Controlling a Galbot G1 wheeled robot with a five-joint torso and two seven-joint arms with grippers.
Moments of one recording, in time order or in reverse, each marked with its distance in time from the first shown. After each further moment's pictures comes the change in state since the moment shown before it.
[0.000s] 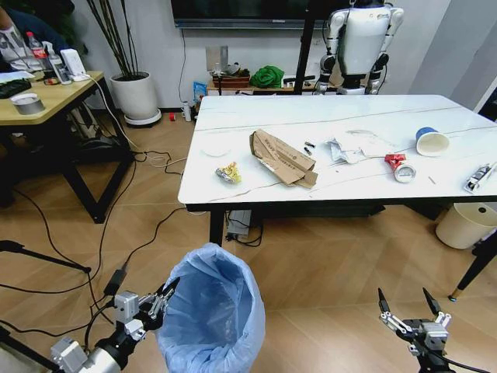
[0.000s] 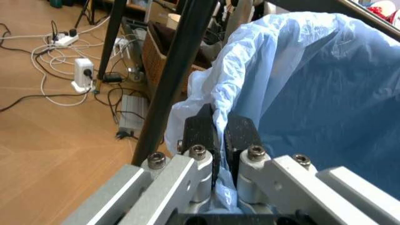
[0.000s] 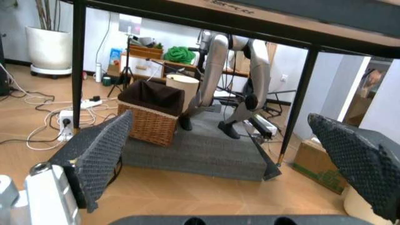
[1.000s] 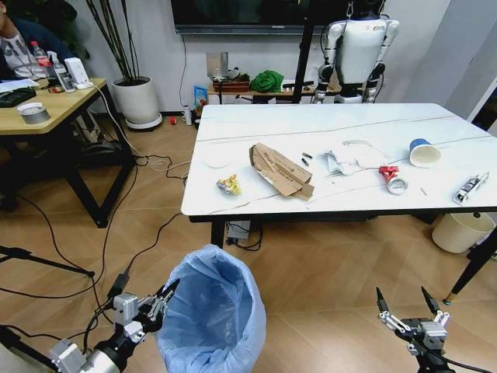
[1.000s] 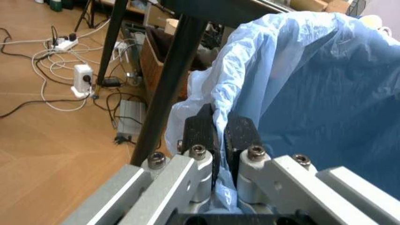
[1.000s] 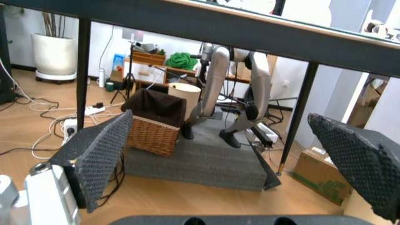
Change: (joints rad) left arm 0.017 -0.006 -0.003 -0.008 0.002 -0.002 0.004; right arm -0.007 -0.001 -0.005 0.018 -0.004 -0.003 -0.001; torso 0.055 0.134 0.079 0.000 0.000
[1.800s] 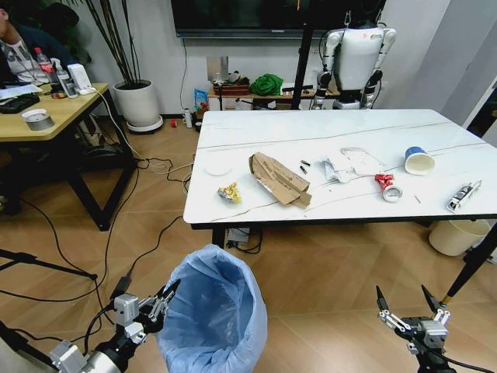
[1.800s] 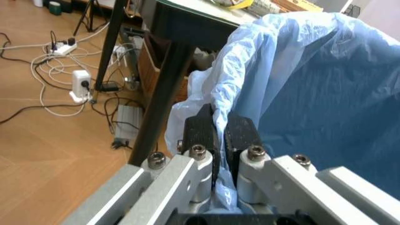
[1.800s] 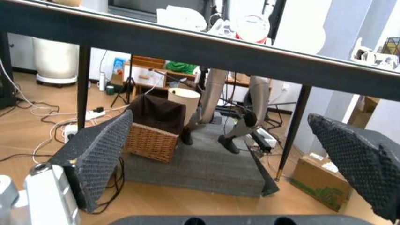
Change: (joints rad) left arm 0.001 -0.009 0.006 -0.004 0.004 0.001 0.001; right arm -0.007 -0.002 0.003 0.012 0.000 -0.002 0.001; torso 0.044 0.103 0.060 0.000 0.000
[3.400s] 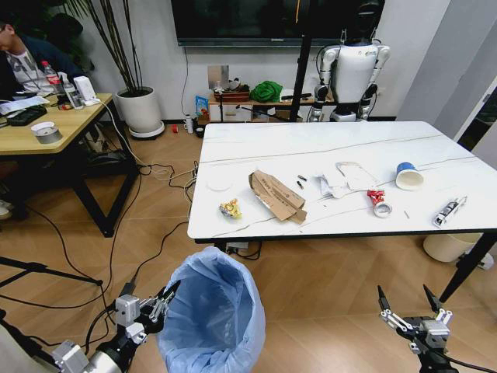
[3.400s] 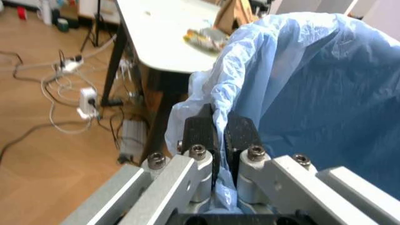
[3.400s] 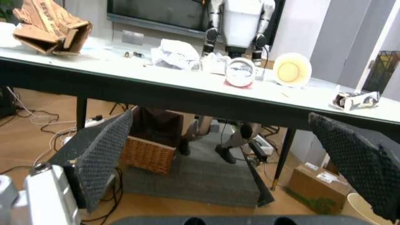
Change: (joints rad) left arm -0.017 0.006 0.018 0.015 0.027 -0.045 -0.027; right arm 0.002 -0.004 0.001 0.001 0.004 -0.003 0.002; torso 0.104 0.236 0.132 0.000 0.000
